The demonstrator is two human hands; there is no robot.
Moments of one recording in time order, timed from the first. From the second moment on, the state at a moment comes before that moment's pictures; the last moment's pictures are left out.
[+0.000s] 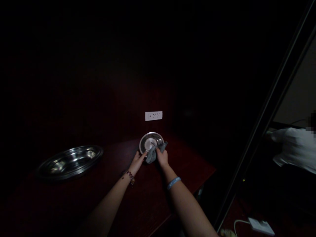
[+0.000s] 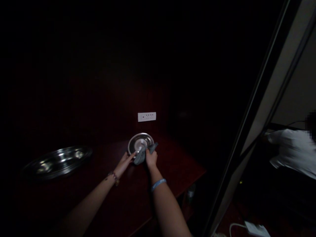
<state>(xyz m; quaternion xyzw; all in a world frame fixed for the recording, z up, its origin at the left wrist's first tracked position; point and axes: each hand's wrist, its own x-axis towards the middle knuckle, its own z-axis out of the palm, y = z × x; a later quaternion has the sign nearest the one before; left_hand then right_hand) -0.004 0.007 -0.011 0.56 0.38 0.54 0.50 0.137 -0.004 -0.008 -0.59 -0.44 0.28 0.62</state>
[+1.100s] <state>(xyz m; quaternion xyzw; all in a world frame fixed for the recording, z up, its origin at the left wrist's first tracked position) -0.001 -0.029 0.006 0.75 0.51 0.40 -0.11 0.137 -0.005 -0.014 -0.60 -0.53 0.21 0.56</state>
